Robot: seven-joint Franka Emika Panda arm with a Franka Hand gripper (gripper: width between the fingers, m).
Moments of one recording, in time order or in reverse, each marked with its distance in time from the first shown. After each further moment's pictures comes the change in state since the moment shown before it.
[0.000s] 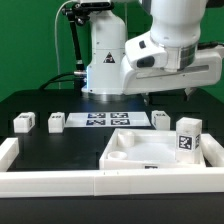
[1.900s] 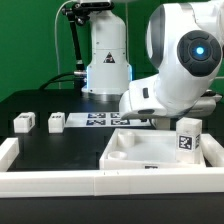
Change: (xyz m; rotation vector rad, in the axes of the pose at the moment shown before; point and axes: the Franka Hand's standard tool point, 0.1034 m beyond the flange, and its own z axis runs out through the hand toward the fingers) arm -0.012 0.008 0.075 -0.055 -0.357 0.058
